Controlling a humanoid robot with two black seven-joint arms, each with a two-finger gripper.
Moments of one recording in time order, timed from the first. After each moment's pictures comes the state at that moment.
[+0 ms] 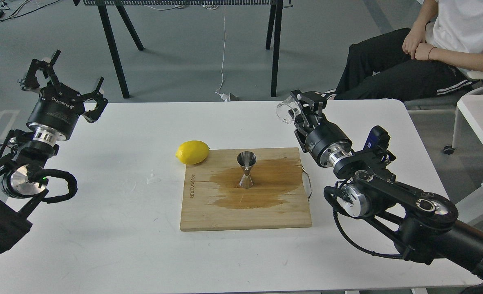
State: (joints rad) left arm -0.53 0.50 -0.89 -0.87 -0.02 -0.45 -0.43; right arm 0.59 -0.33 0.59 1.40 -0.38 -0.44 0.15
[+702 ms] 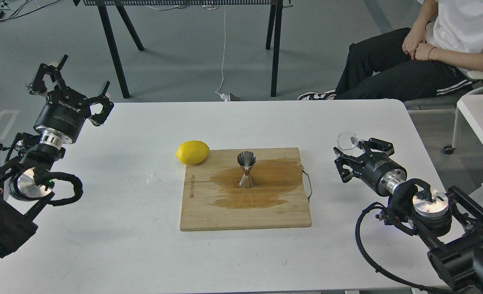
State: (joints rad) left arm -0.52 0.48 -0.89 -0.88 -0.02 -0.44 -0.43; right arm 0.29 -0.32 1.06 1.13 0.38 -0.07 -0.09
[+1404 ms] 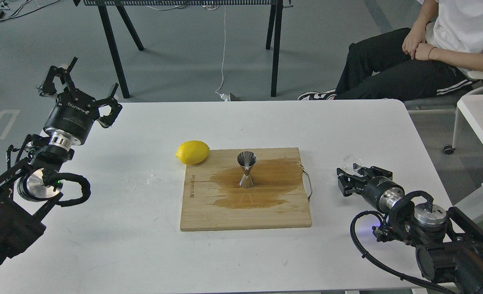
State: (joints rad) left arm -0.52 0.45 -0.88 -0.88 -0.02 -0.44 -0.43; right arm 0.35 -0.18 1.17 0.74 0.49 0.00 -0.27
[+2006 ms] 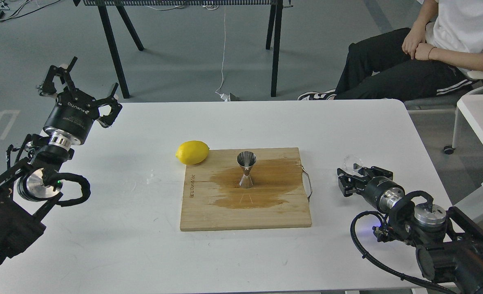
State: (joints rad) left arm -0.52 0.45 -0.88 -0.88 -0.02 -0.44 -0.43; right arm 0.35 -0.18 1.16 0.73 0.49 0.01 -0.27
